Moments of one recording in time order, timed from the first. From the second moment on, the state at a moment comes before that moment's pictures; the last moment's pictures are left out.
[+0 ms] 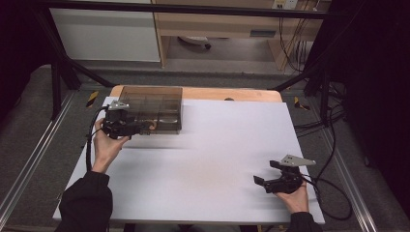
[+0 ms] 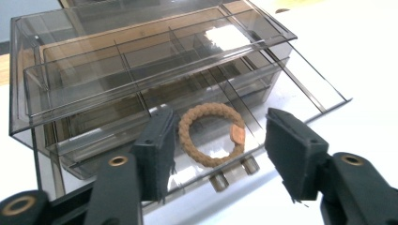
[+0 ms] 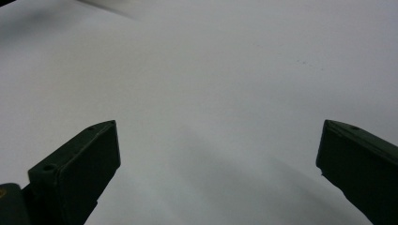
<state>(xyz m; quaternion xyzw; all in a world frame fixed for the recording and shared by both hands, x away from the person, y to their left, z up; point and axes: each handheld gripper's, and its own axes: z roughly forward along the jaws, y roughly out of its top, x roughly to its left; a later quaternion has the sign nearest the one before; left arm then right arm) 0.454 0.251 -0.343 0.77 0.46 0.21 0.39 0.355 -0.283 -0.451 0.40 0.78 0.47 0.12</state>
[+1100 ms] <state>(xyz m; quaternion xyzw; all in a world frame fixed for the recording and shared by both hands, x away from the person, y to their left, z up) 0.395 0.260 -0.390 0.79 0.41 0.20 0.40 0.355 -0.282 -0.451 0.40 0.78 0.47 0.12</state>
